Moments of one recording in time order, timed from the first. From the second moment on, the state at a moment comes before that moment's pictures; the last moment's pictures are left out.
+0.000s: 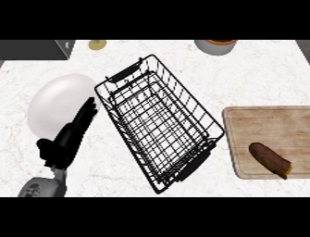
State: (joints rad) left arm -0.09 0.17 -0.12 -1.37 0.07 -0.05 -0.10; right arm 0.48 -0.07 0.98 -2.42 1.78 -0.17 1.13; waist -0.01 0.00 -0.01
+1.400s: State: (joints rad) left arm -0.17 0.13 -0.16 -1.36 0.05 -0.08 -0.08; right arm -0.23 -0.01 0.50 -2.09 1.33 -0.09 1.21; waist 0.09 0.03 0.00
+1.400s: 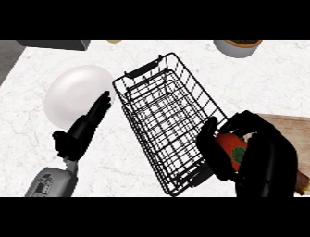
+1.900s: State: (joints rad) left arm -0.18 0.13 -0.16 -1.34 0.05 -0.08 -0.07; right arm -0.41 -0.01 0.29 -1.92 1.01 -0.21 1.23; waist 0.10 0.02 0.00
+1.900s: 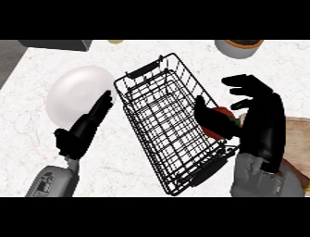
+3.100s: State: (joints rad) left arm -0.09 0.15 -0.10 -1.33 0.06 -0.05 -0.10; right arm -0.43 0.00 0.07 -2.24 1.50 -0.38 1.25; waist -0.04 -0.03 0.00
